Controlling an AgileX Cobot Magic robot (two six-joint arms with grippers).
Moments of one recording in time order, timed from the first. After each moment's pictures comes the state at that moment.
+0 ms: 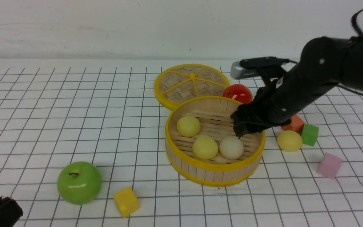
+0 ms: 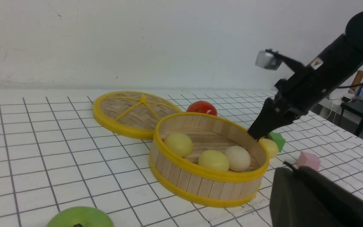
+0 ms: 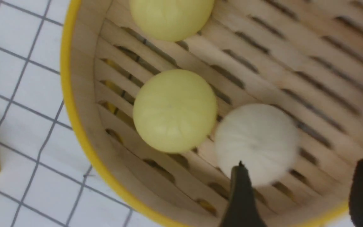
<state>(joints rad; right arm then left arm) 0.34 1.76 -1.41 0.23 0.77 -0.13 -0.42 0.09 -0.22 -0.51 0.20 0.26</state>
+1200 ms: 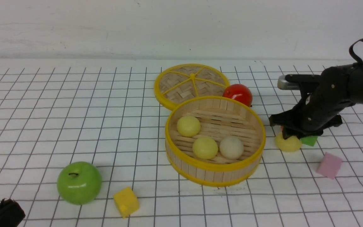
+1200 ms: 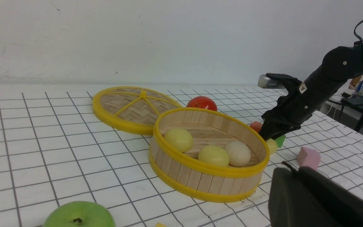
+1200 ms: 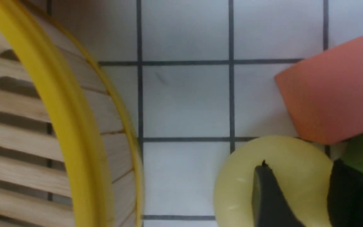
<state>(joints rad) 0.14 2.01 -1.41 0.01 0.57 0.15 -0.42 0.09 -0.22 -0.51 0.21 0.26</state>
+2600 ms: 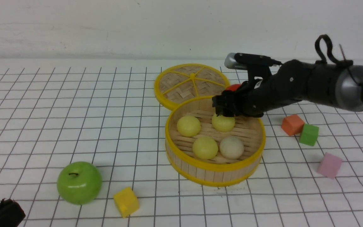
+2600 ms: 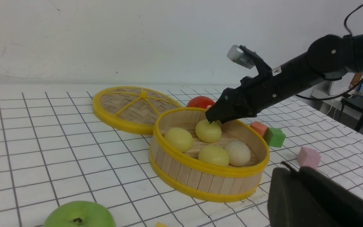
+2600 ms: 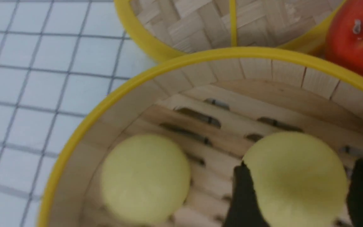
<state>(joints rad) 0.35 1.94 -1.46 0.39 0.40 -0.10 -0.42 0.09 -0.22 -0.50 0.21 0.26</state>
